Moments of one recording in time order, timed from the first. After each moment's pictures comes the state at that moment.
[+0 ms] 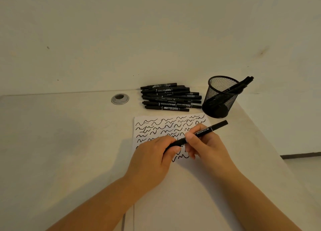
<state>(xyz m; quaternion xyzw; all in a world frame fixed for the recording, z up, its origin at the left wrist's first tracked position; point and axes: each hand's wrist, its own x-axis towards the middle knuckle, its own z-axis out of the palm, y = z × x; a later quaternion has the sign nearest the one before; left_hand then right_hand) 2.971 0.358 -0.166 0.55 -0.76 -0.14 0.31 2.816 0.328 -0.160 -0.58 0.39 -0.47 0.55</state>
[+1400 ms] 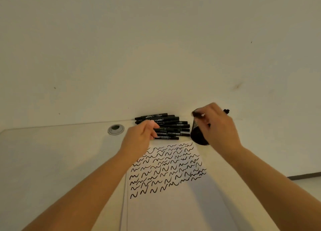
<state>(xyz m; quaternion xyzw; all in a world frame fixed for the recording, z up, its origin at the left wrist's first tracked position) 2.991 0.277 -0.117 0.58 -0.66 -0.23 0.42 2.774 0.258 -0.083 -0.79 0.45 -0.42 -0.06</state>
